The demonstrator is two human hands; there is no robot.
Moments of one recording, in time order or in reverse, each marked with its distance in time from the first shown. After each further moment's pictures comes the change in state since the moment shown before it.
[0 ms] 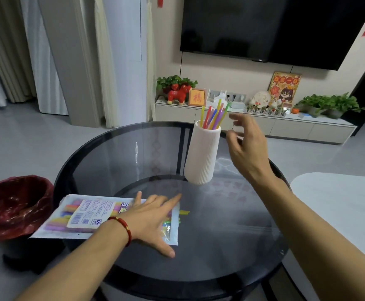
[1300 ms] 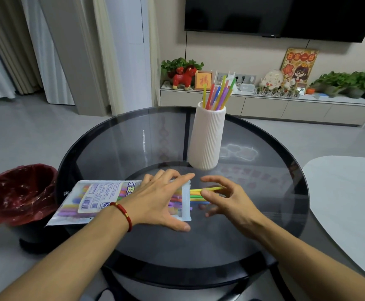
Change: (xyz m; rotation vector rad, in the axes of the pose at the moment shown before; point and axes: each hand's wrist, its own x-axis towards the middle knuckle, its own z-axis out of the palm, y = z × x) left_hand 0.003 0.007 -0.009 -0.071 0.286 0.111; right_hand -0.134 0.043 0.042 0.837 -0.574 0.635
